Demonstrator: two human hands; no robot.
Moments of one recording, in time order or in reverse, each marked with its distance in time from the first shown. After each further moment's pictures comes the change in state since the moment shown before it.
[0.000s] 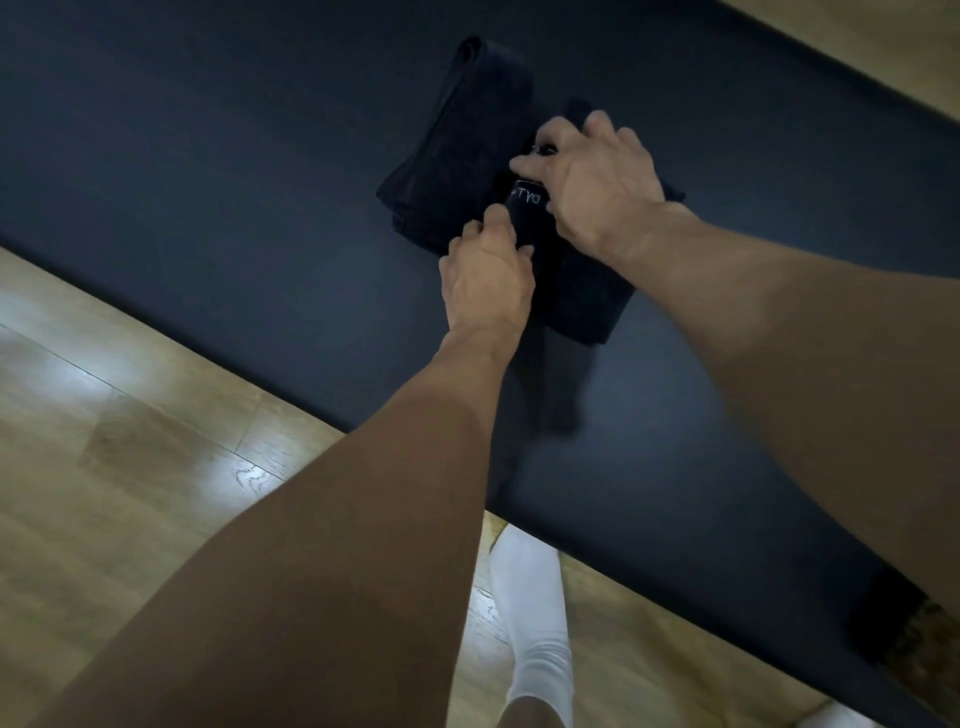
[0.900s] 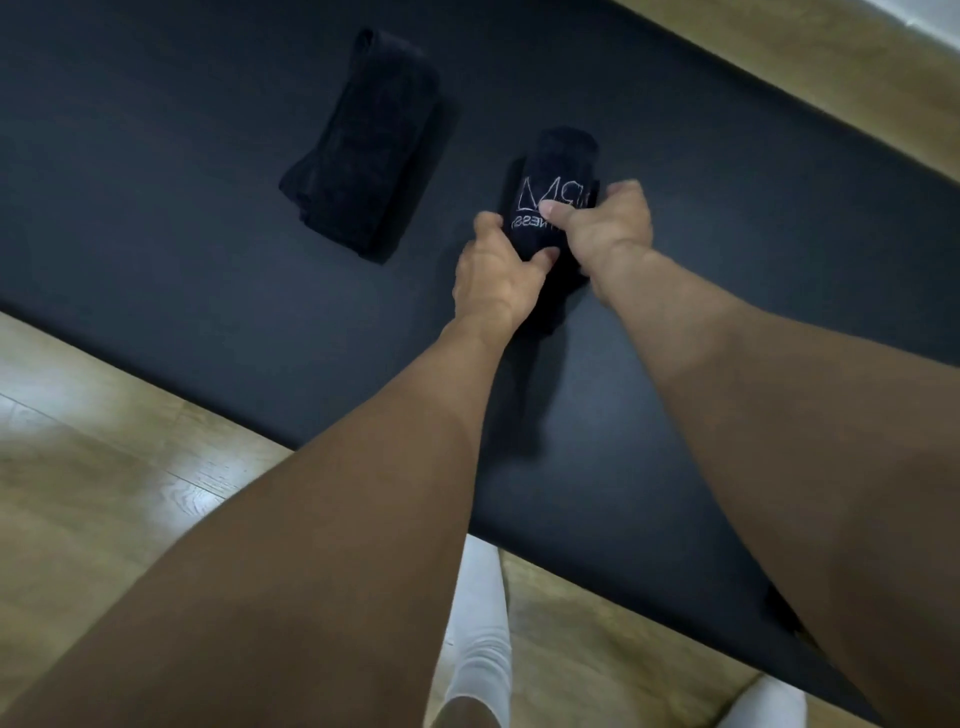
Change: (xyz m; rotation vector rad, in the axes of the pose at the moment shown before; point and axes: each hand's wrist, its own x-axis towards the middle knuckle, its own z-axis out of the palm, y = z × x) left_hand -0.013 0.064 0.045 -0.326 -0.271 -0.218; right_hand -0.056 0.052 0.036 1.191 0.119 1.019
